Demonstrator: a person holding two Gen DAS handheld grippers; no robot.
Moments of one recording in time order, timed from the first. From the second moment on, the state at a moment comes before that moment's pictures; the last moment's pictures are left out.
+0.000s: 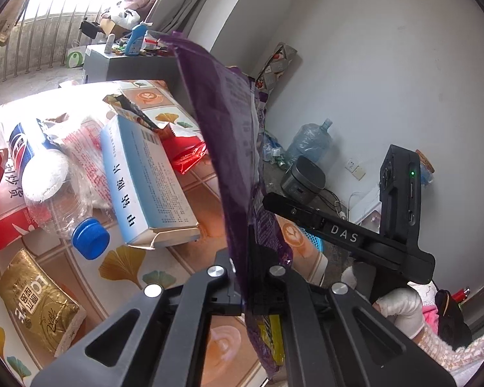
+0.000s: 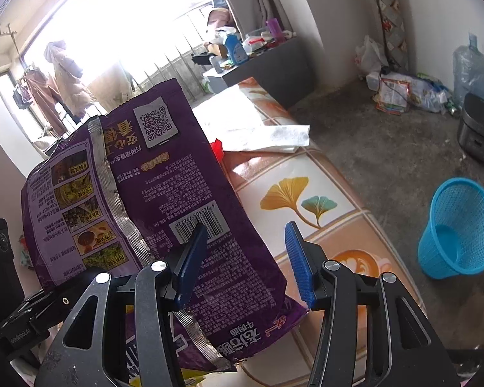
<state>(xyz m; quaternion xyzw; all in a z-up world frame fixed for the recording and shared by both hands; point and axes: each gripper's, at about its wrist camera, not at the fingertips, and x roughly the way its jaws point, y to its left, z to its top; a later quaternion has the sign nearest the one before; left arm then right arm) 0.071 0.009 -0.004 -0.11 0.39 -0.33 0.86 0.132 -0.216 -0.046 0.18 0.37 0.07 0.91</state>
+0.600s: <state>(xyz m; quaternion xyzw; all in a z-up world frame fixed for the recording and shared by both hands) 0.049 0.055 0.047 -0.17 0.30 -0.34 0.87 0.109 -0.233 -0.004 0.20 0.29 0.06 0.93</state>
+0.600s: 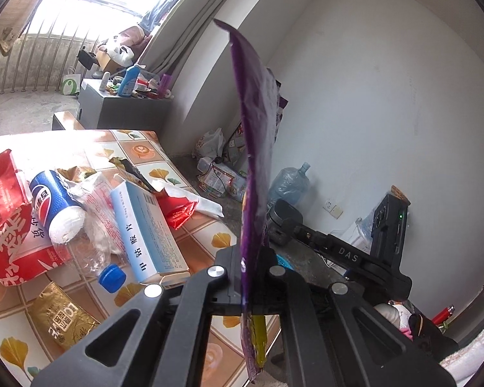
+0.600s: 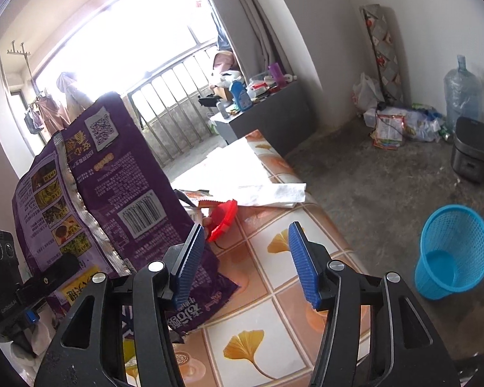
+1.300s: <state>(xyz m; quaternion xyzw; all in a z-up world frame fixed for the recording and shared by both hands) -0.006 0.186 0.099 -0.25 0.16 -0.22 0.93 0.112 -0.089 -0.028 0.10 0.36 0.27 0.89</state>
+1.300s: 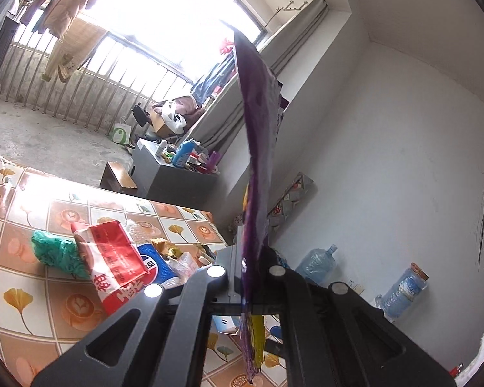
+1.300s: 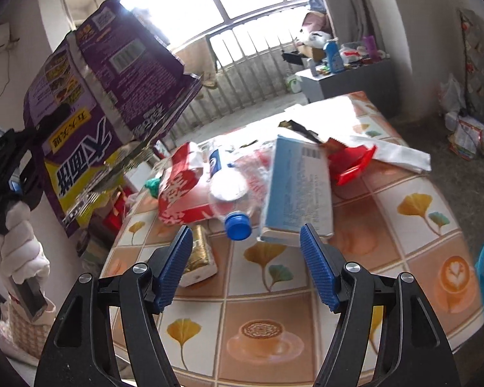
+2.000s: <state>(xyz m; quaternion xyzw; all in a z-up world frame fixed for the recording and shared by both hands) -0.022 0.223 0.095 -0.28 0.16 -0.18 0.93 0.135 0.004 -0.086 -0.06 0.43 0.32 0.84</state>
